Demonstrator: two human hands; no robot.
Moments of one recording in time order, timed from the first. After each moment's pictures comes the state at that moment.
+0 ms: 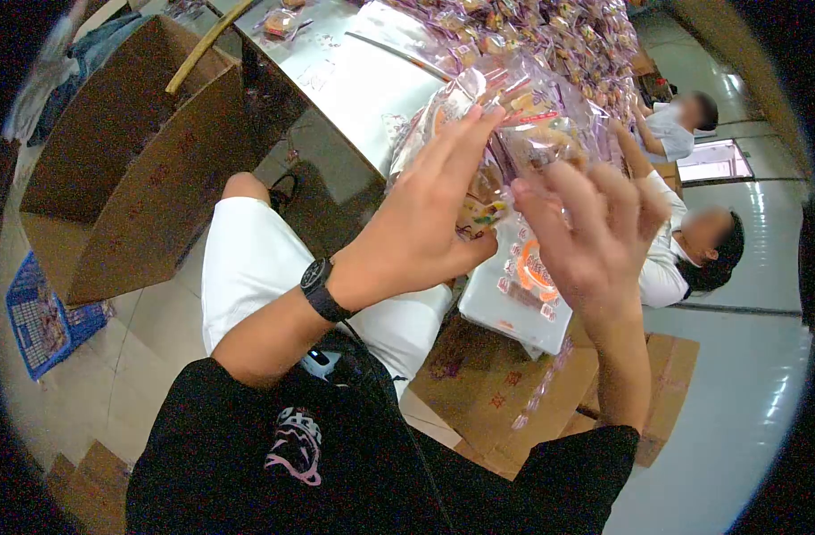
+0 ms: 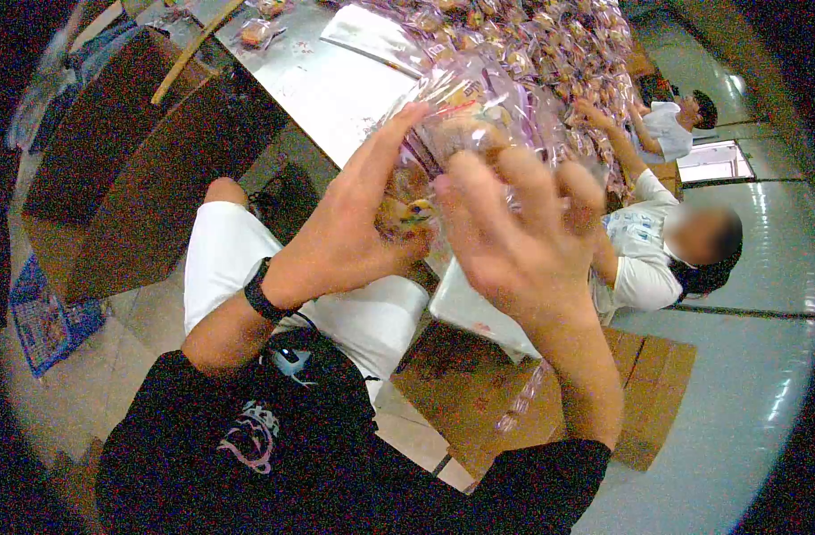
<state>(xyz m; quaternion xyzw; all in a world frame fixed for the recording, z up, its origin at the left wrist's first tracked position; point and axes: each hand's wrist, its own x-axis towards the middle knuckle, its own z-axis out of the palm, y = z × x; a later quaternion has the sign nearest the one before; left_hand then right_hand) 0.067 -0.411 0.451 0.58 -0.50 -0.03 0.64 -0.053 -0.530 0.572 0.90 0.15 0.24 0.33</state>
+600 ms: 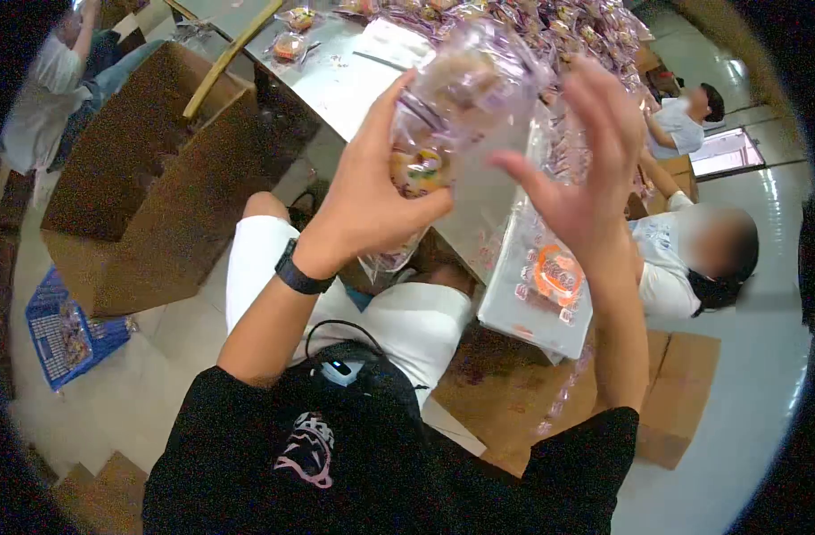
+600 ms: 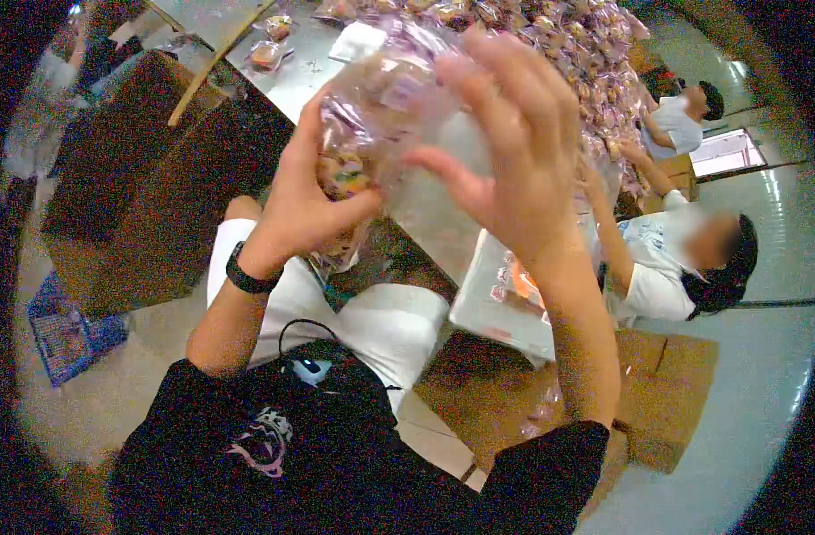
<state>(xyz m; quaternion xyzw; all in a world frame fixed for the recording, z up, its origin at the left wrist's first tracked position) 0.132 -0.395 0.453 0.60 -0.41 -0.08 0.69 0.020 -0.566 0.569 0.90 0.17 0.40 0.07</state>
